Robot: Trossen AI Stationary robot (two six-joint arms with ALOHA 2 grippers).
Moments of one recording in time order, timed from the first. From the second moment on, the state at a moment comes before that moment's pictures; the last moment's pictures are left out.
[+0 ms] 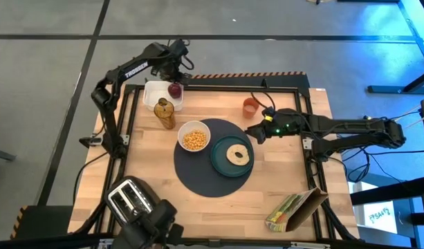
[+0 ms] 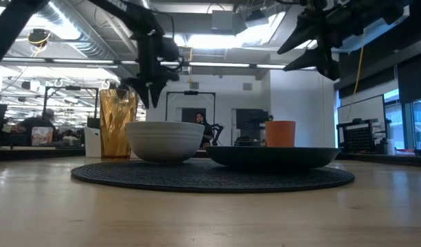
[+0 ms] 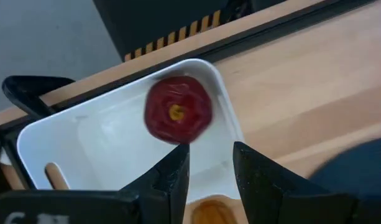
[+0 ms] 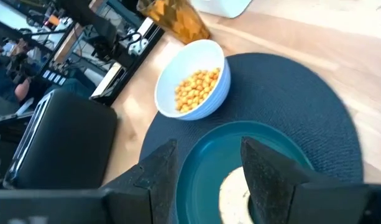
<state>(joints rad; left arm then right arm) 0.86 1.88 1.75 -1.20 -0.09 -0.37 -0.12 0.98 0.70 -0.21 0.01 0.84</state>
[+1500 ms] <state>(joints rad) 0.62 2.02 1.81 -1.20 -0.59 -1.84 -0.12 0.99 0.70 -0.27 -0.14 0.70</state>
